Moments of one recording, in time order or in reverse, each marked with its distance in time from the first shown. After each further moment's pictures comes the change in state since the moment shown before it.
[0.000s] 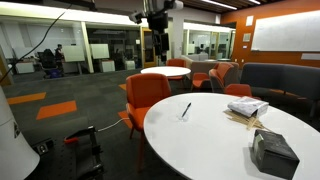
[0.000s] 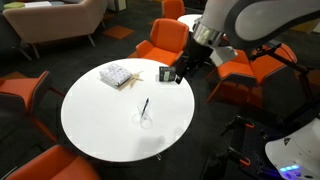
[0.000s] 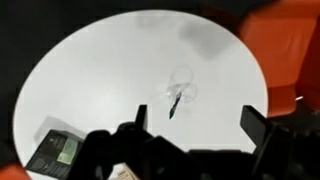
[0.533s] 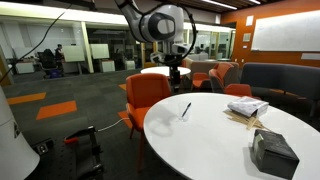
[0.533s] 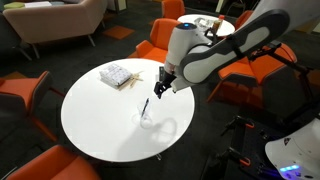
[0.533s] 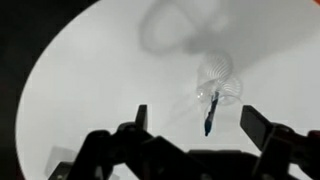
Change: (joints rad) arm 0.018 0.478 -0.001 0.222 -0.180 0.173 0.352
